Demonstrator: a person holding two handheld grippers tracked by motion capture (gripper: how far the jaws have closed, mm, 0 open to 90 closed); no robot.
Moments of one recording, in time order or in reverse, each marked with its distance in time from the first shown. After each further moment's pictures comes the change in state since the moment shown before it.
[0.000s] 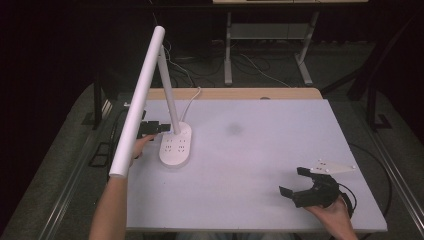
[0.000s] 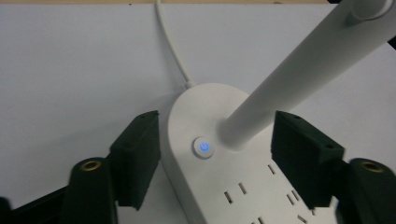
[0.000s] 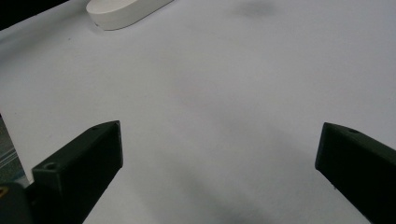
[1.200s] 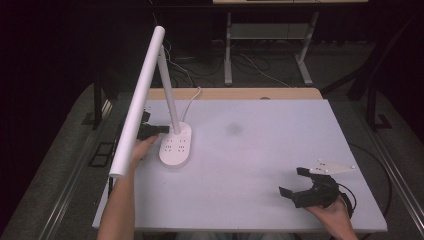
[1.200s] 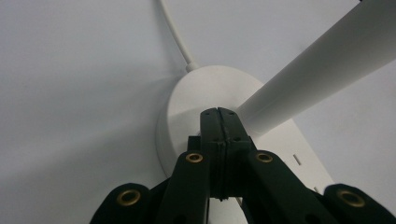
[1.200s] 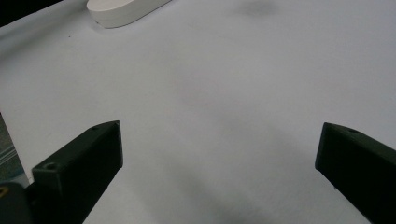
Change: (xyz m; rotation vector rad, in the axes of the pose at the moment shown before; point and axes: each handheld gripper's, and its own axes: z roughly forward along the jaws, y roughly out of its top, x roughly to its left) left arm 0.006 -0.008 0.023 0.053 -0.030 -0.029; right arm 0.001 0.000 0.000 0.006 0.001 -0.008
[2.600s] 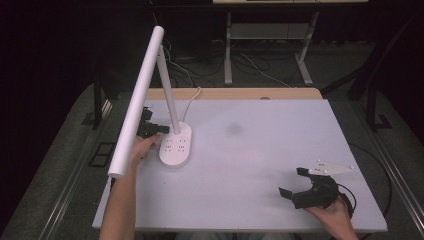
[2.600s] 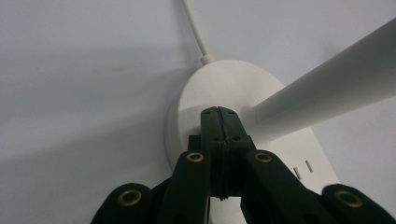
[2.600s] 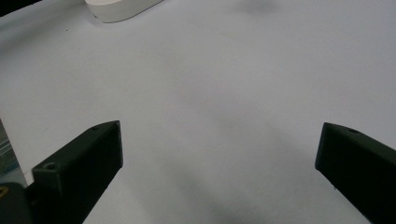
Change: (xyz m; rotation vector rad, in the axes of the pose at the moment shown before) left arm -0.005 0.007 0.004 0.055 0.077 -0.090; right arm 0.001 0.000 0.000 0.011 -0.010 -0.022
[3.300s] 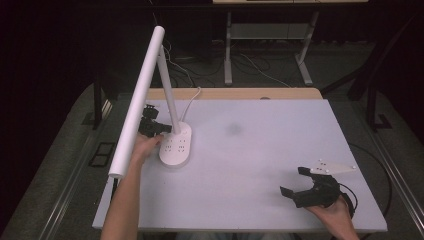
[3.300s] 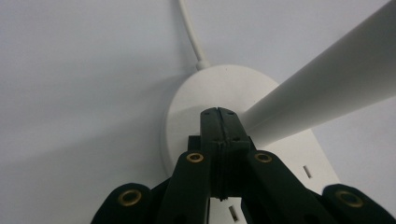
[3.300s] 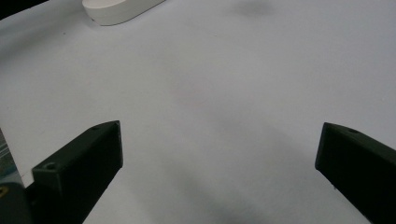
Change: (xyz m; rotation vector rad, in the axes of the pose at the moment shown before) left arm -0.020 0.008 -0.003 0.010 0.095 0.072; right arm -0.002 0.000 -0.002 -0.009 -0.006 0.009
